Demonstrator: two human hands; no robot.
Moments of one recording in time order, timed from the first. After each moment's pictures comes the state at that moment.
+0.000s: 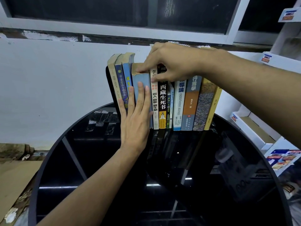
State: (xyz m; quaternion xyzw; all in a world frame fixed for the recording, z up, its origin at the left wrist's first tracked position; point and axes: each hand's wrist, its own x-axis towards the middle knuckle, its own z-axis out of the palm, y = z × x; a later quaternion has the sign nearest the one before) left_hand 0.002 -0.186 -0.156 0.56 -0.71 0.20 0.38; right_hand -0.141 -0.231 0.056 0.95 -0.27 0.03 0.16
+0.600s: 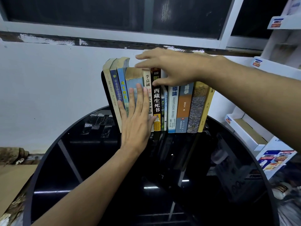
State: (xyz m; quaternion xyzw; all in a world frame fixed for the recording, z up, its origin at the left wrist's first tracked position) left_hand -0.012 -0.183 -0.146 0.55 -0.72 0.17 0.39; right_hand -0.152 -0.210 0.060 0.93 -0.32 0.02 0.18
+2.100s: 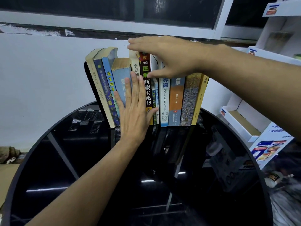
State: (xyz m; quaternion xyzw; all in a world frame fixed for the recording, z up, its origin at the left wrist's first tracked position) left_hand -0.037 -0.199 -0.145 0.57 -0.70 0.20 0.39; right_hand -0.172 -0.216 0.053 0.92 -0.33 0.05 0.21
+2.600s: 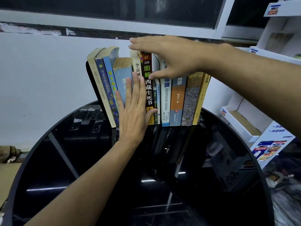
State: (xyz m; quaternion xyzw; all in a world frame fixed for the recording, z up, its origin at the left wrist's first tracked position) left_hand -0.029 -0.195 -0.145 0.55 -0.70 0.22 0.39; right_hand -0.174 -0.219 0.053 0.92 -0.32 0.05 0.20
